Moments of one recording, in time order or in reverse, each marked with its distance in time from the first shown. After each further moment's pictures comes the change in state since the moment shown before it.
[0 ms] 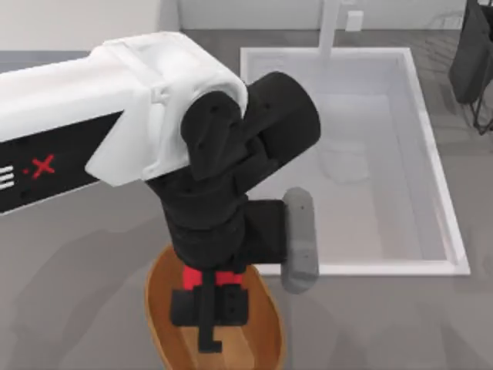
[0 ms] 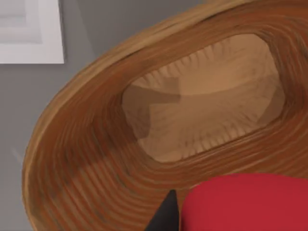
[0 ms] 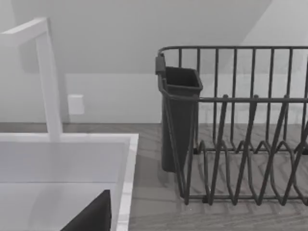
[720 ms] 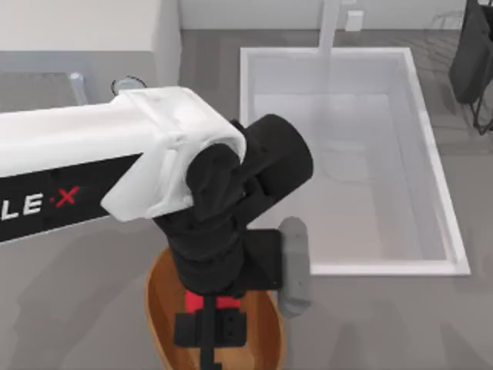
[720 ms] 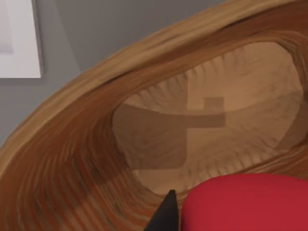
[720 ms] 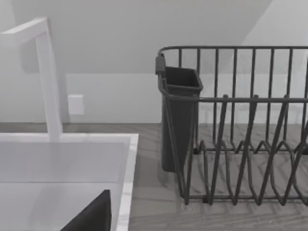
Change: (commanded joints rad) left arm 0.001 0.016 -0.144 0.161 0.000 0.003; right arm 0.000 0.000 0.000 0.000 0.000 0.000
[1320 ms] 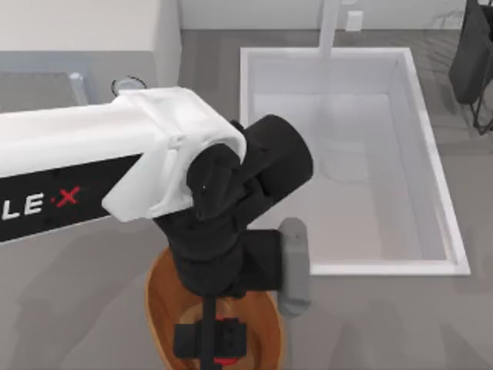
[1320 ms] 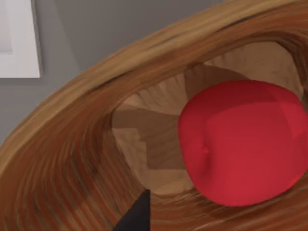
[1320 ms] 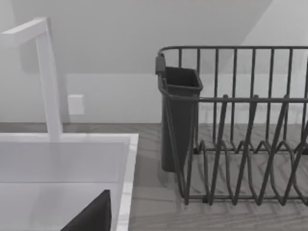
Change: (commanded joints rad) left arm 0.000 0.000 0.000 0.000 0.000 0.000; right arm 0.000 0.000 0.000 0.000 0.000 0.000
